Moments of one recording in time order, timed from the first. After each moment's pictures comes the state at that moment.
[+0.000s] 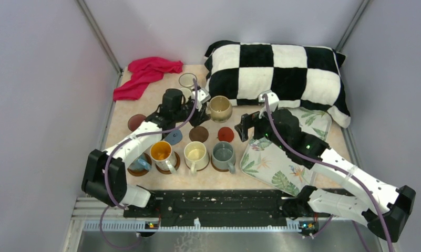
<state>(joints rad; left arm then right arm) -0.43 1.40 0.98 -0.07 0.51 0.22 0.82 0.96 0.91 -0.31 0.22 0.26</state>
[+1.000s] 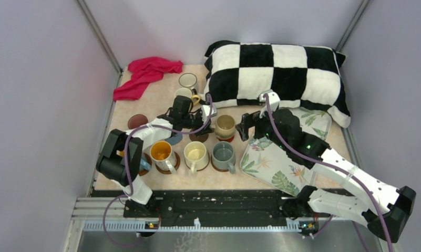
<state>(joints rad) -0.43 1.63 0.93 -0.03 0.72 0.53 0.81 0.95 0.91 -0.31 0.22 0.26</state>
